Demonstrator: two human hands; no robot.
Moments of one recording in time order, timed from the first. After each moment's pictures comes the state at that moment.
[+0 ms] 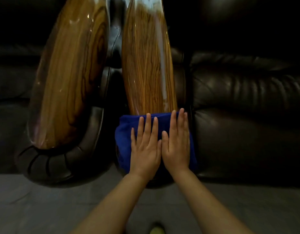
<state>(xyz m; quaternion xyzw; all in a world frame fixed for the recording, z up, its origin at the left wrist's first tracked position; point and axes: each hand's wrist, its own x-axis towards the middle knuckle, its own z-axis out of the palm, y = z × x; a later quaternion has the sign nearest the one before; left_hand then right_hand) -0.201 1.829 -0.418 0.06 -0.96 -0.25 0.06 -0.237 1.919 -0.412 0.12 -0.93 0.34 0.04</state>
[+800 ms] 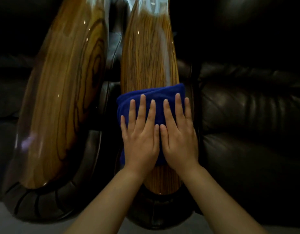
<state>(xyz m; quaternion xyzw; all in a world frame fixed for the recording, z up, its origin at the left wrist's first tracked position) -0.307 1.792 -0.385 0.10 -0.95 -0.27 0.11 -0.340 1.894 -0.389 0.20 -0.94 0.28 0.06</state>
